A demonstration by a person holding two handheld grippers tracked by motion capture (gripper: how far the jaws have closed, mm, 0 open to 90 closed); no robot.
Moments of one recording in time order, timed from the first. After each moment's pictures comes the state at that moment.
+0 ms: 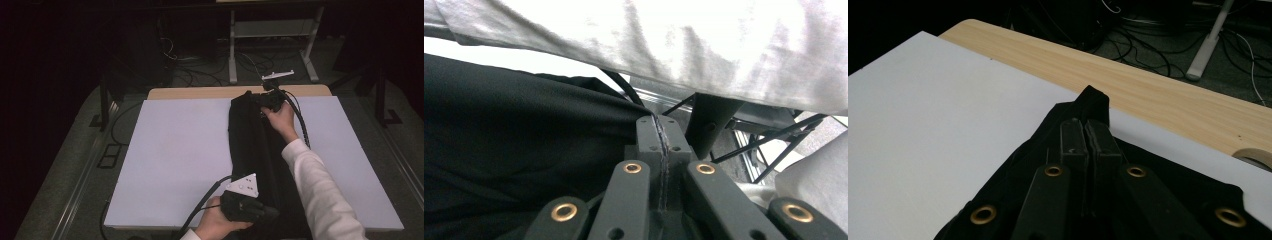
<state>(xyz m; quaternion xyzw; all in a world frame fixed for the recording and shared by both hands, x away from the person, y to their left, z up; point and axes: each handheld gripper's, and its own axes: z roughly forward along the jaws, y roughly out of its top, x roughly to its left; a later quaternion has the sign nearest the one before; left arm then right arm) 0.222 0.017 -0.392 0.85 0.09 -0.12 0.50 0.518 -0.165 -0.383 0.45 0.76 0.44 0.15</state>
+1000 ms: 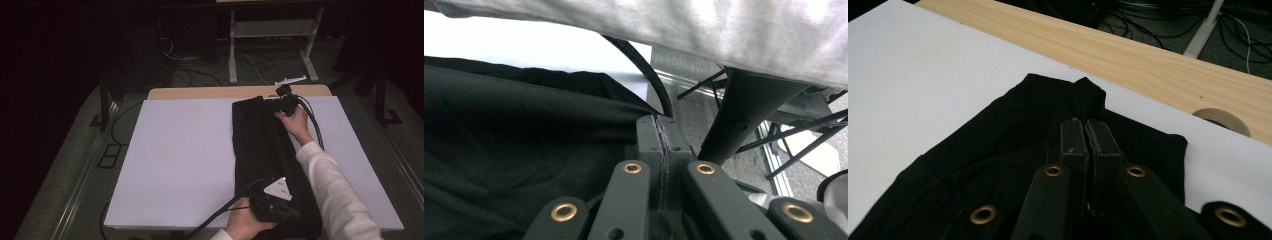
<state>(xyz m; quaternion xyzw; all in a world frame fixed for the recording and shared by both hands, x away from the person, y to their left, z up) 0.225 -0.048 -0.418 0.88 0.09 -0.10 0.46 0.522 -0.211 -0.410 0.45 0.78 0.42 0.14</state>
